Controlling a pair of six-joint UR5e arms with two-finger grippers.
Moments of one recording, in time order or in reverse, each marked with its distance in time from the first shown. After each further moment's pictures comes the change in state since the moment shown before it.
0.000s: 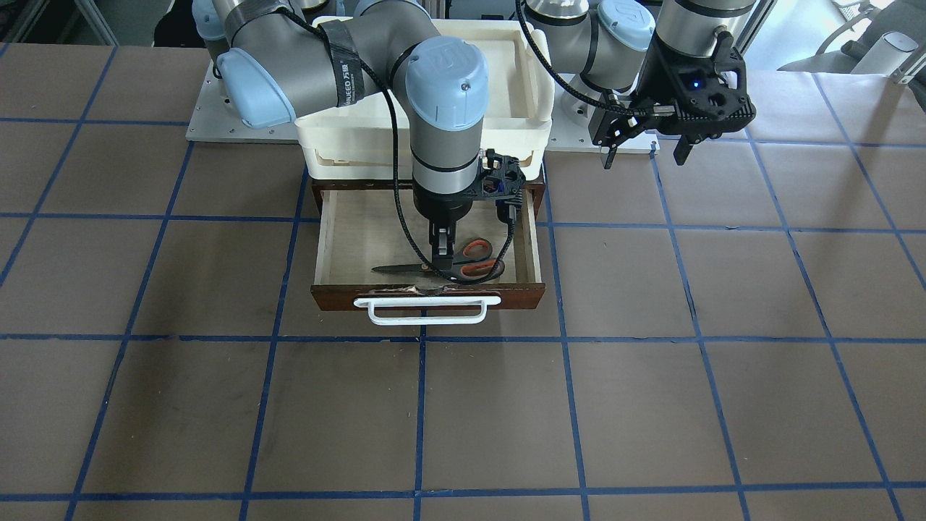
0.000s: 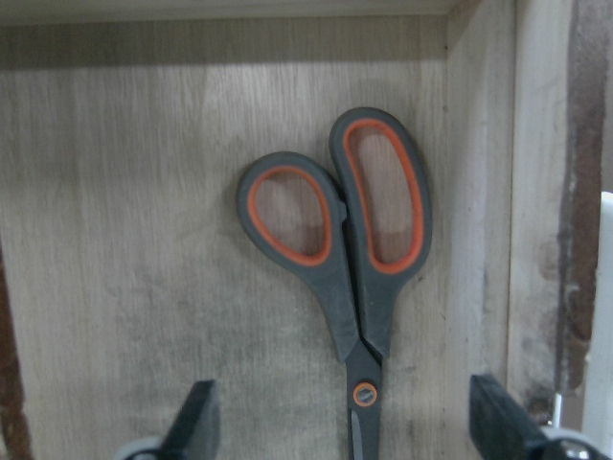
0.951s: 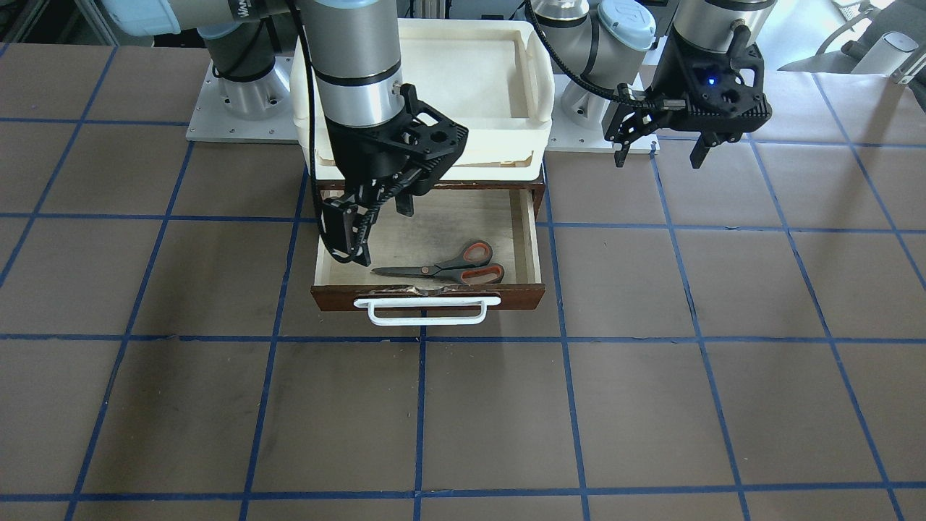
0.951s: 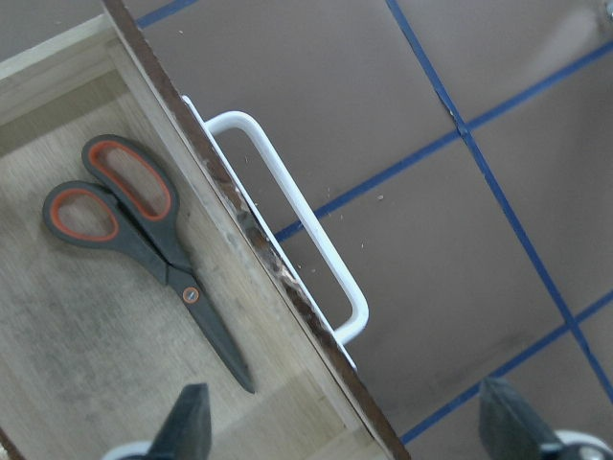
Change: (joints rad) left arm 0.027 -0.015 0.040 -0.010 0.003 0.121; right arm -0.147 -0.168 -0.038 -0.006 -0.020 0.415
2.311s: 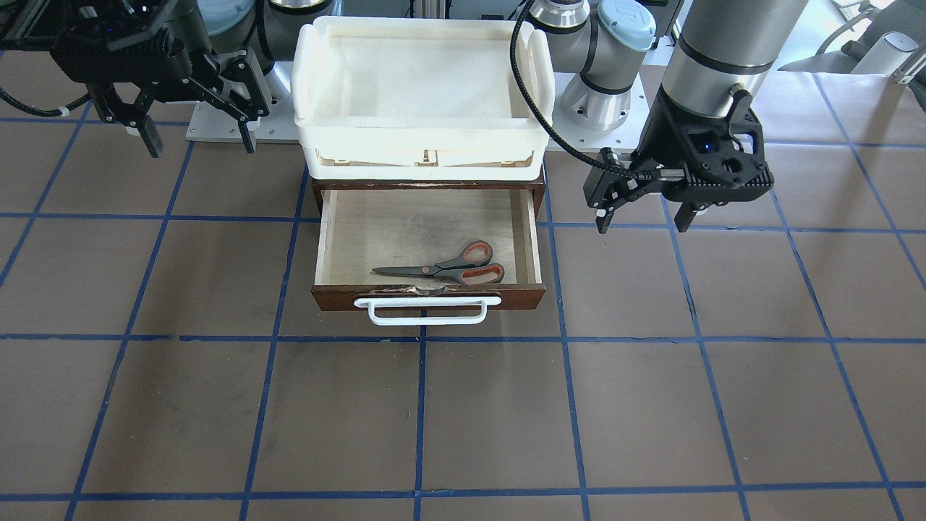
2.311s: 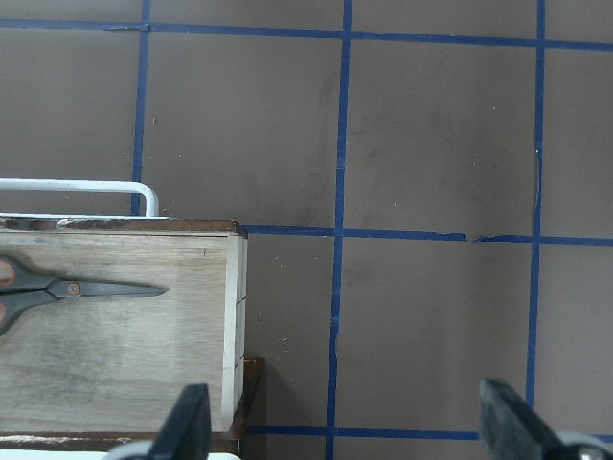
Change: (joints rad) left arm -0.113 -0.260 0.185 0.148 -0.048 -0.198; right arm -0.285 -0.243 0.004 0.284 0.013 0.670
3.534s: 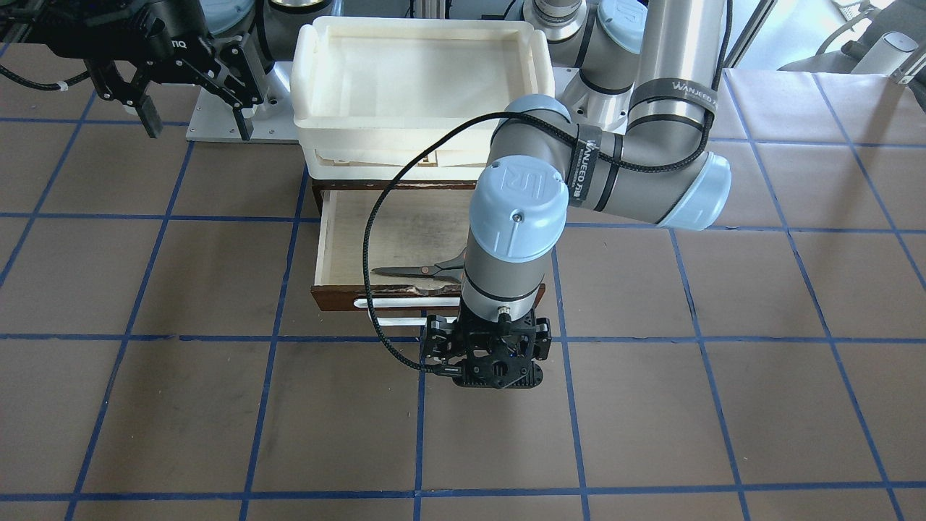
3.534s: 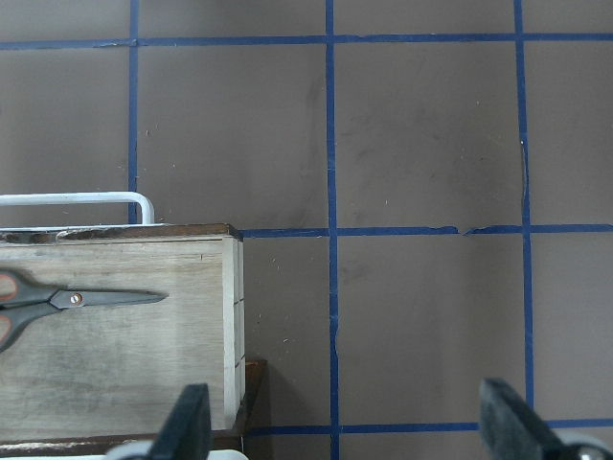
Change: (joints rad) left arm -0.190 -0.376 0.109 0.243 -0.005 -0.133; right arm -0.004 -0.017 0.001 -0.005 -0.007 0.037
